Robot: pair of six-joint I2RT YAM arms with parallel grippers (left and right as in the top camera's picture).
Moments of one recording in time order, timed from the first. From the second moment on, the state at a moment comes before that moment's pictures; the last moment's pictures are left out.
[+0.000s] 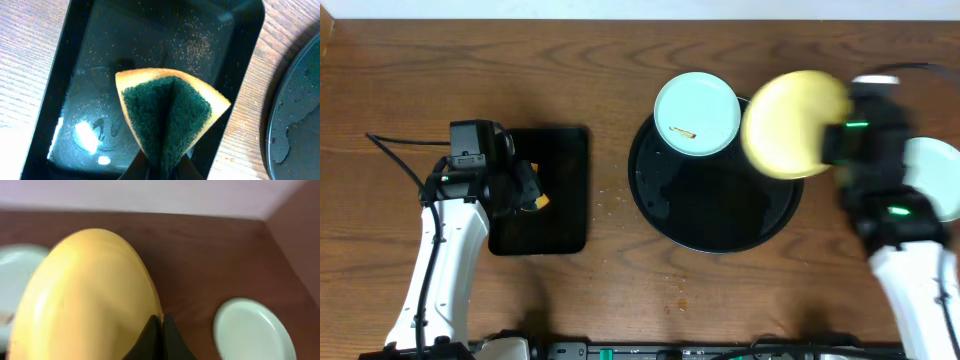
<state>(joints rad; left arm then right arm) 0.10 1.34 0.95 -0.80 0.17 -0.31 0.00 1.14 1.03 -0.46 0.27 0.04</state>
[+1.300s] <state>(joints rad) 0.10 1.34 0.94 -0.81 0.17 -0.31 -0.49 1.65 1.03 -0.31 -0.14 0.08</state>
